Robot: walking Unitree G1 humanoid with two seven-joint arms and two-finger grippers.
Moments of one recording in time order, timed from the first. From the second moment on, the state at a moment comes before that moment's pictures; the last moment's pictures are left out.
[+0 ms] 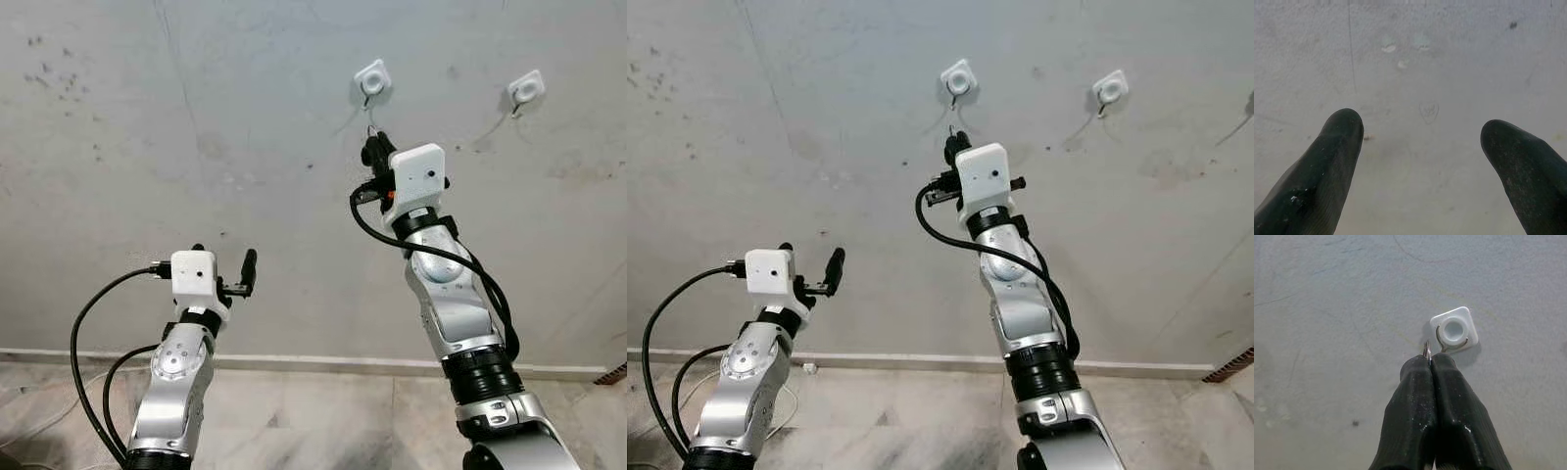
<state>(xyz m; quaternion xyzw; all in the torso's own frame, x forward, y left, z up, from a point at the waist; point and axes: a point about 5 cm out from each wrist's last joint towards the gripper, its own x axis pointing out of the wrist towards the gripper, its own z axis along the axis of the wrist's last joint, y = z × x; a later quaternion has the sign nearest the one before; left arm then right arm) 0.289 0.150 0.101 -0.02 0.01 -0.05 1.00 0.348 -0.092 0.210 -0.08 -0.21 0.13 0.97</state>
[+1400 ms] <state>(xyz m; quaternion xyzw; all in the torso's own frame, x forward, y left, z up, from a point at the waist) 0.287 0.155 0.099 -0.02 0.01 -0.03 1.00 0.341 -0.097 0.192 -0.08 -0.18 0.16 0.97</state>
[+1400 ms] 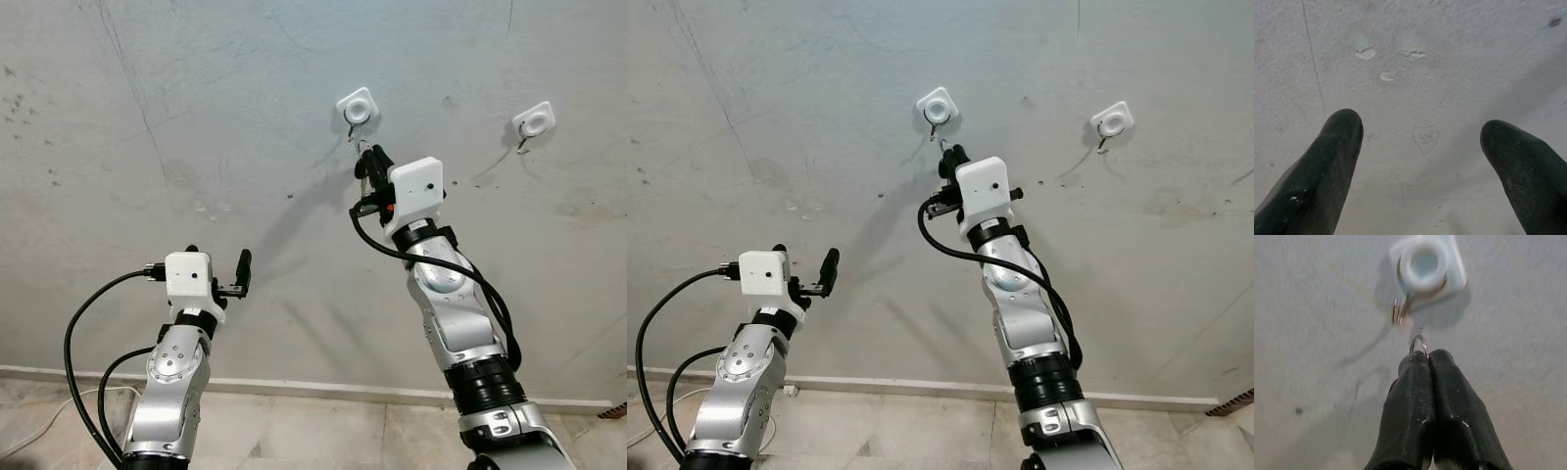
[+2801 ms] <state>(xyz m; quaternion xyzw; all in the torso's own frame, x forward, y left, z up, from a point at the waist) 0.287 0.155 0.100 -0.02 0.01 -0.03 1.00 0.320 -0.077 0.224 -0.03 -0.22 0.25 0.94</state>
